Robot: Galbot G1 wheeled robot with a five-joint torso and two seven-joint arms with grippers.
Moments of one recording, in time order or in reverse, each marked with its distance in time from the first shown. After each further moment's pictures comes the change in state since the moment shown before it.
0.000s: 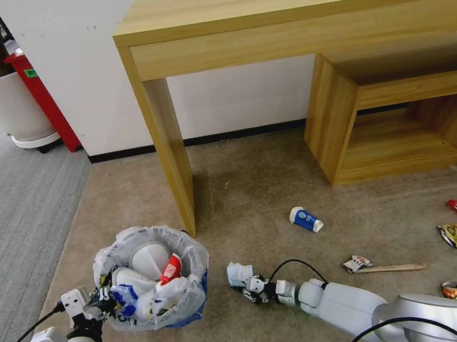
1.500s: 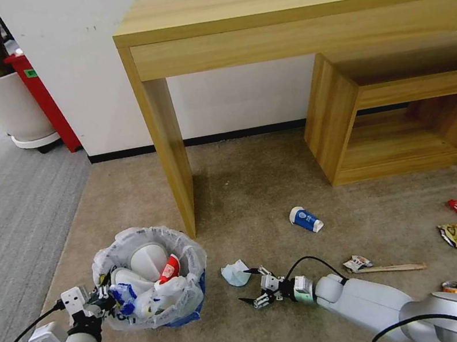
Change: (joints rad) left arm -0.010 0.007 0.006 -0.008 -0.005 0.040 -0.031; right arm 0.003 -0.083 0.024 0.043 0.022 0.047 -0.126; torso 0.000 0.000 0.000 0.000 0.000
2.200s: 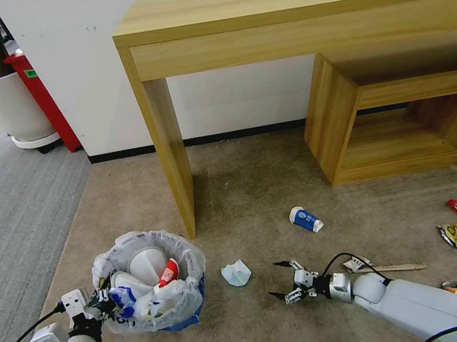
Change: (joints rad) left arm -0.001 -0.005 -0.005 0.005 0.015 0.017 -0.016; right arm -0.064 -0.214 0.073 0.195 -0.002 0.012 -0.002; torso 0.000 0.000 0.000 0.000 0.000
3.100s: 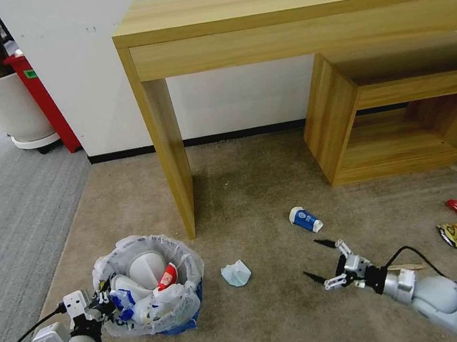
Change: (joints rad) left arm -0.010 0.016 0.011 0.034 0.011 0.005 -0.004; right arm -0.355 -0.324 0.446 0.459 -0.013 -0.005 -0.007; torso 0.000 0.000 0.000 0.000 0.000
